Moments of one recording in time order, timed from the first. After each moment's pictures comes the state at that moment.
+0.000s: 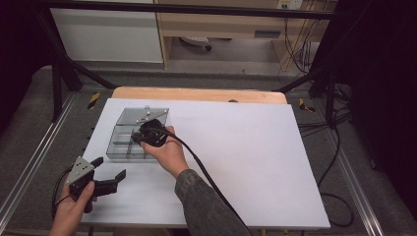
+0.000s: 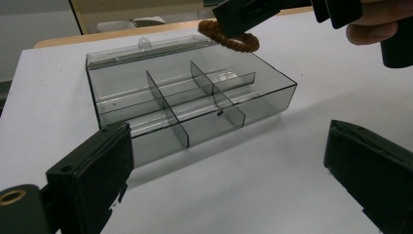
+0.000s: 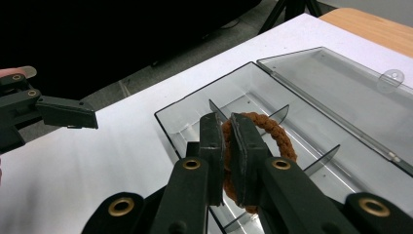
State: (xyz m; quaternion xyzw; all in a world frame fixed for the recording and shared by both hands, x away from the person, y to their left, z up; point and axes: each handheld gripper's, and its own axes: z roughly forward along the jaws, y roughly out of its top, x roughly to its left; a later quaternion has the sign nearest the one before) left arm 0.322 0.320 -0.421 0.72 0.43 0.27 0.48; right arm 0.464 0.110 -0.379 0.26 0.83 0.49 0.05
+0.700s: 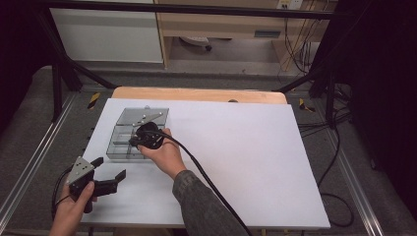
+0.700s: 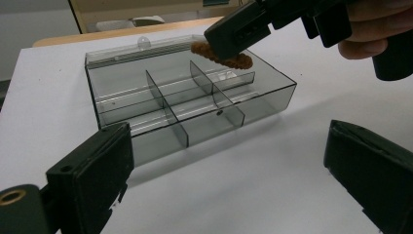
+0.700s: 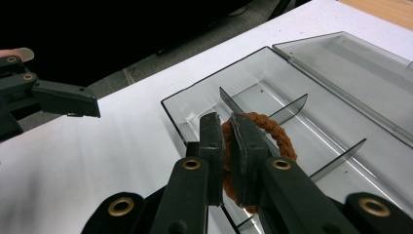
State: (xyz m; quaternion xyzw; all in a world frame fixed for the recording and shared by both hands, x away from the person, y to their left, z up) left arm 0.322 0.321 -0.421 0.72 0.43 0.27 0.48; right arm 0.463 0.120 -0.388 0.25 0.84 0.47 0.04
